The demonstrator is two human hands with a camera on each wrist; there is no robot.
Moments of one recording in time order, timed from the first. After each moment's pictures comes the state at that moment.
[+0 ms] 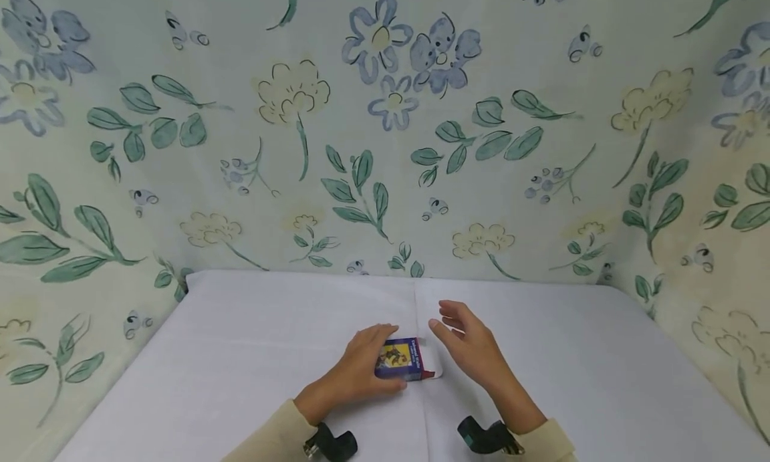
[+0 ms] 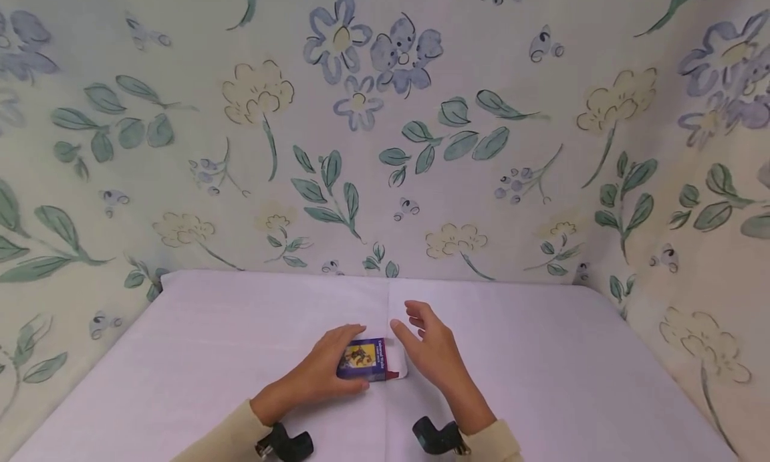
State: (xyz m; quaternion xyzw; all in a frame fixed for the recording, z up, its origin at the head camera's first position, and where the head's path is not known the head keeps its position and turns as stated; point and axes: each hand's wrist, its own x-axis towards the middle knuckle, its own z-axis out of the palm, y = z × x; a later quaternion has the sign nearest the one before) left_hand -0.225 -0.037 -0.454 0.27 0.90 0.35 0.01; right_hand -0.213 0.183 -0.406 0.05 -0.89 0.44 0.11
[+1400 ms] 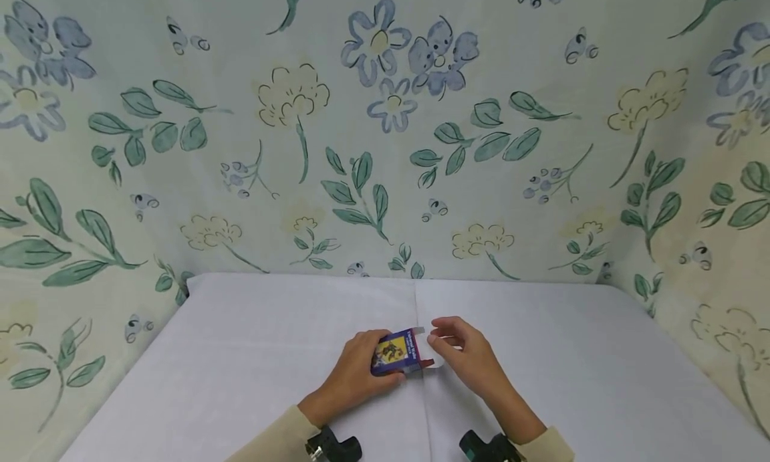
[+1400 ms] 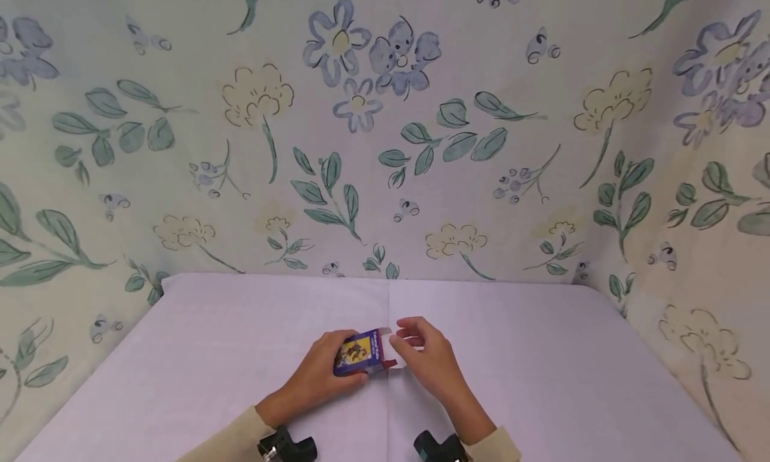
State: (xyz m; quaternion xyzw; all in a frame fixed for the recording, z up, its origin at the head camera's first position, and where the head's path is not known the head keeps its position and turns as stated) left_hand -0.224 -0.038 -0.470 0.24 0.90 0.37 -0.08; right_hand -0.203 0.177 -0.411 0.04 -0.87 0.48 0.09
